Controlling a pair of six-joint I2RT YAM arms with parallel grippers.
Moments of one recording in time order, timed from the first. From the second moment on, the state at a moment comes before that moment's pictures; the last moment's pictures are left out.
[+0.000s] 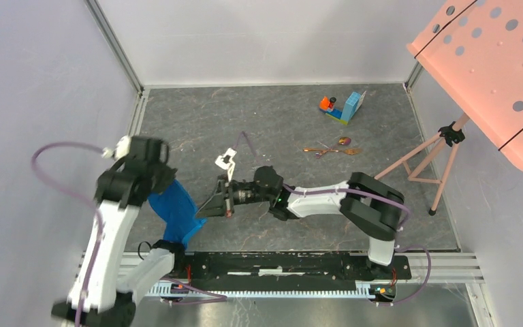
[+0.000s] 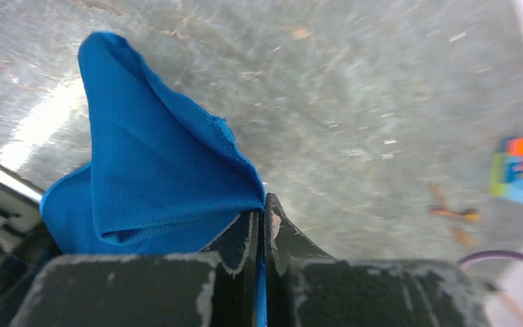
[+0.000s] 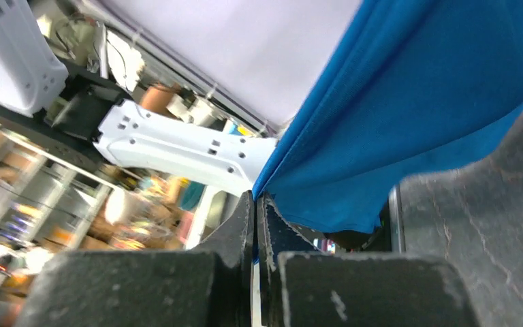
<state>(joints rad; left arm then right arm) -0.17 0.80 1.21 -1.24 -0.30 -1.05 1.17 1.81 1.07 0.82 -0.58 0.81</state>
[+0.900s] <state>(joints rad) -0.62 1.87 1.48 -0.85 -0.25 -0.53 0.69 1.77 0.54 0.67 -0.76 0.57</state>
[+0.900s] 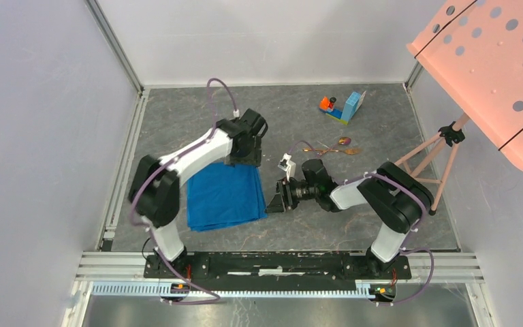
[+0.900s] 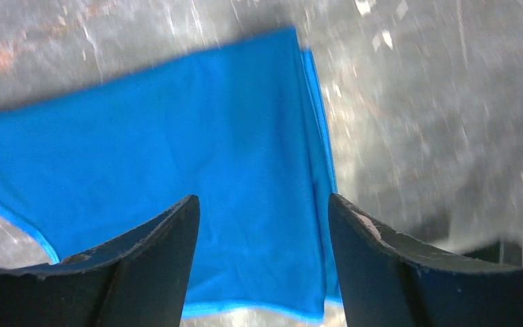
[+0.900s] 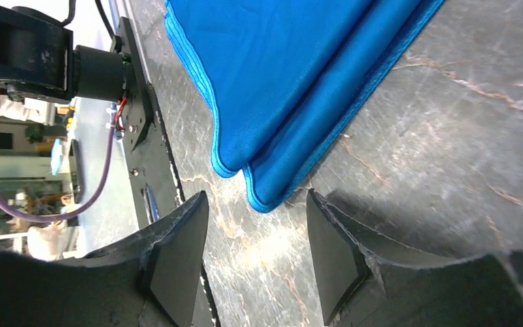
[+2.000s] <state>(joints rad) -1.03 1.65 1.04 -0.74 -0.23 -0.77 0.70 1.82 0.58 0.61 -0.76 0.49</state>
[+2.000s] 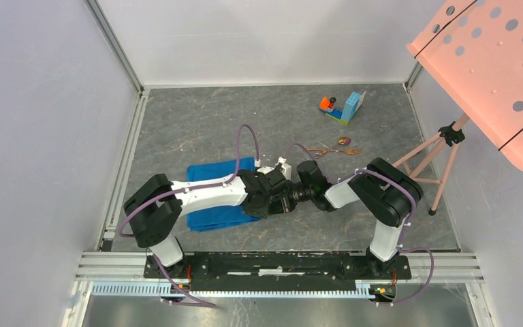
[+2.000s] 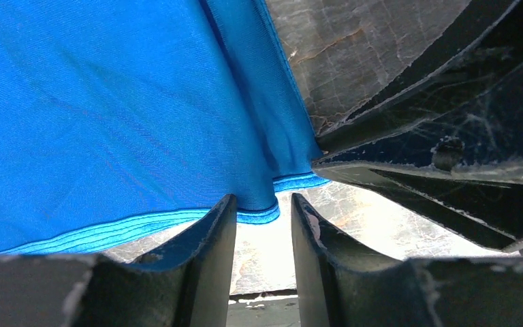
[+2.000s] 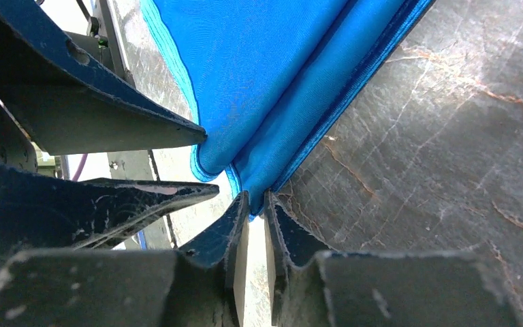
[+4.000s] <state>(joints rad) -0.21 1.11 0.86 -0.69 0.16 -0.69 0.76 1.73 0.62 0.46 -0.62 0.41</state>
